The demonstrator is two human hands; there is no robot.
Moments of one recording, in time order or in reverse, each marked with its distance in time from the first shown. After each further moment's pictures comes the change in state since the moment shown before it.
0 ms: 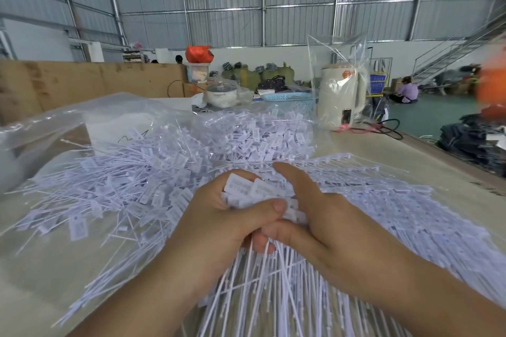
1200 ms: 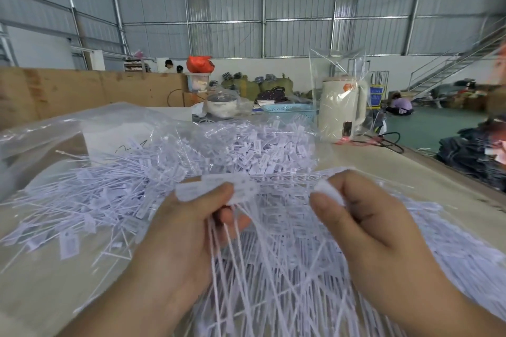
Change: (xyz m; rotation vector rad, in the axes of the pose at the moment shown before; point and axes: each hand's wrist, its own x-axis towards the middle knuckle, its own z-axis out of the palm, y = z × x) left_hand 0.014 0.005 -0.019 -0.415 0.290 -0.135; right_hand -0.002 0.000 -0.003 0.384 0.525 -0.002
